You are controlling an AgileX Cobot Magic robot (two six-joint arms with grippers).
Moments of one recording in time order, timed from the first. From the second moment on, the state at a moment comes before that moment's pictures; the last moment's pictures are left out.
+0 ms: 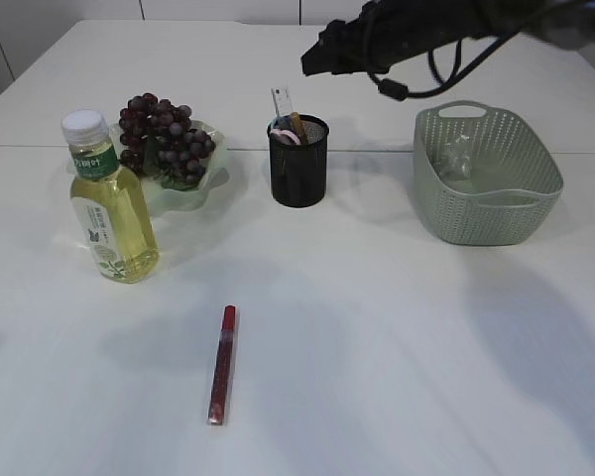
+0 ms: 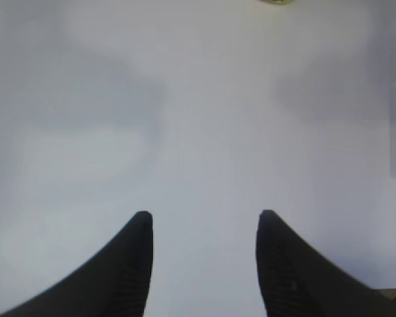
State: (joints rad) left arm -0.07 1.19 -0.95 -0.05 1.05 -0.09; right arm 0.19 2.37 -2.23 0.90 0.80 -0.80
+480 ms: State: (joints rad) left arm -0.07 1.19 -0.95 -0.05 1.06 -0.09; right arm 0.33 2.09 -2.23 0.35 1.19 -0.14
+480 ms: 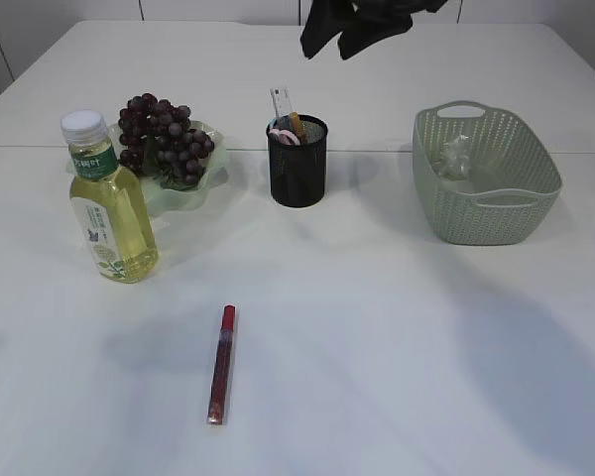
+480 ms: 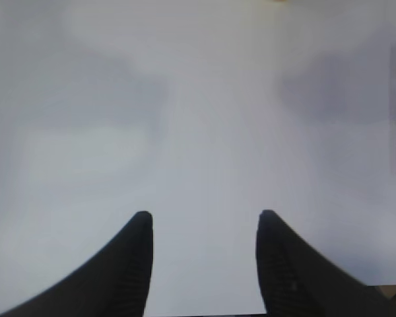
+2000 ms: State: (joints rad) left arm -0.07 1.19 -0.95 -0.05 1.06 -0.09; right arm 0.69 2.45 -2.16 0.18 1.24 0.51
